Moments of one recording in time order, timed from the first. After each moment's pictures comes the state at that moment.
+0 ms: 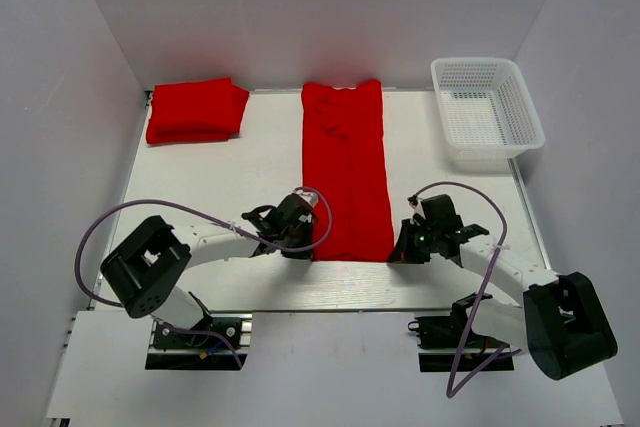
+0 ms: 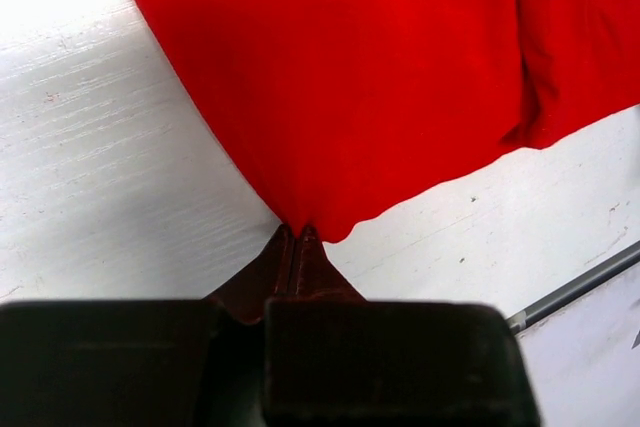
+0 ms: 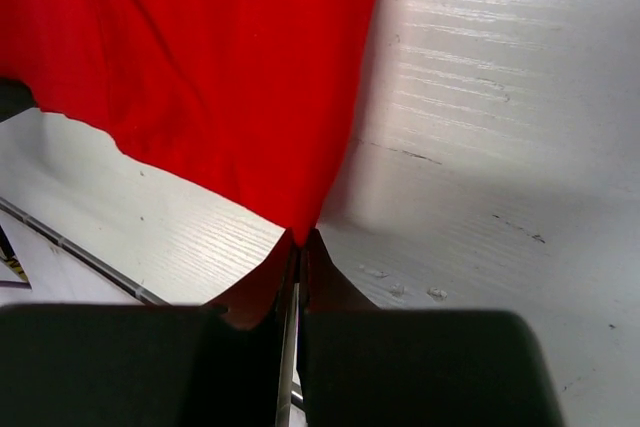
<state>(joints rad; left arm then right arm) -0.85 1.51 0.70 -0.18 0.06 -0.64 0.39 1.14 0.41 -0.31 -0.39 0.46</state>
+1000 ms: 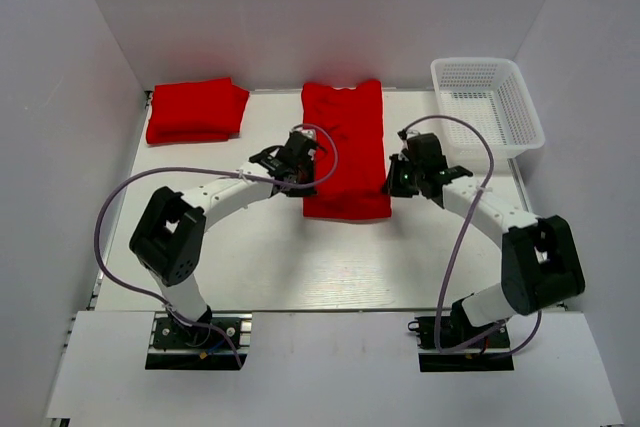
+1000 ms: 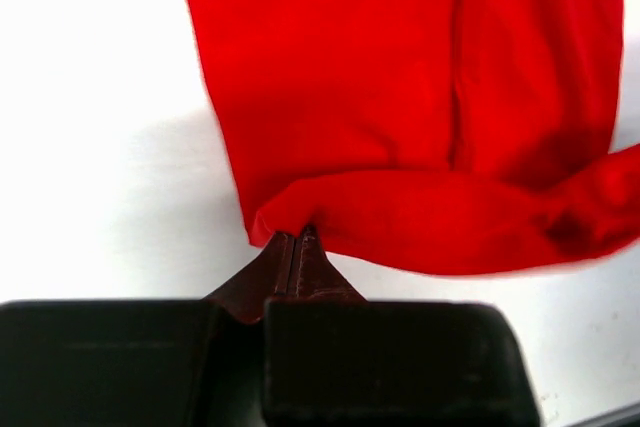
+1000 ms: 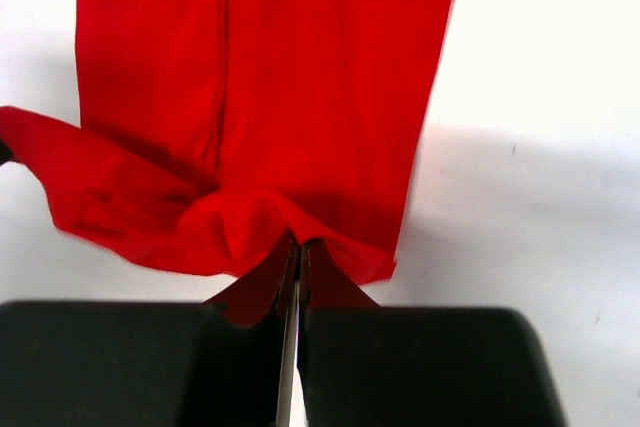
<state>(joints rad) -0.68 1.72 1.23 -0.45 -0.12 -0.54 0.38 1.44 0.89 -0.27 -0.17 0.37</state>
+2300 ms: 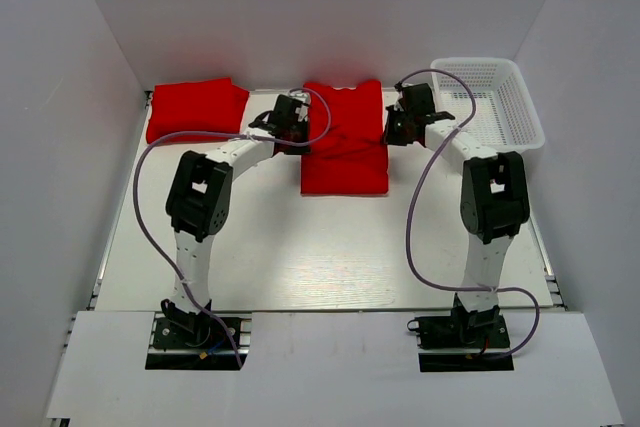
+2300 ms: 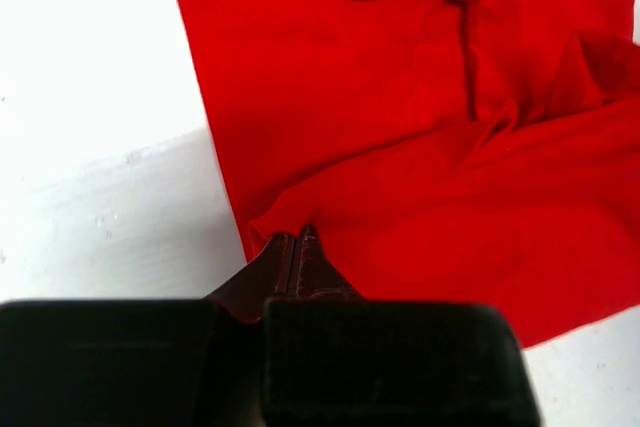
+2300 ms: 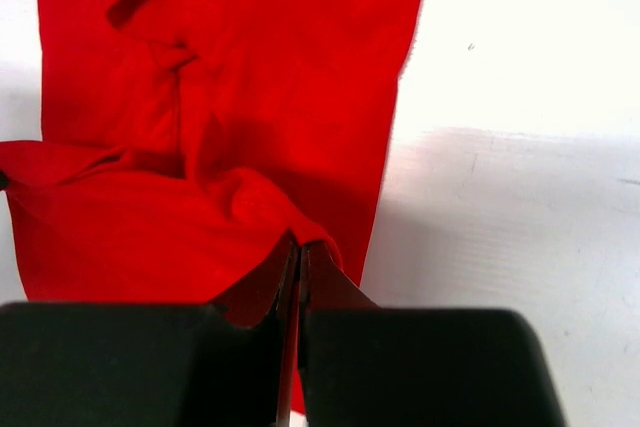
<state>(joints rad) -0.44 2.11 1.61 -0.30 0.05 -0.33 0.27 1.98 1.51 -0.33 -0.16 0.28</state>
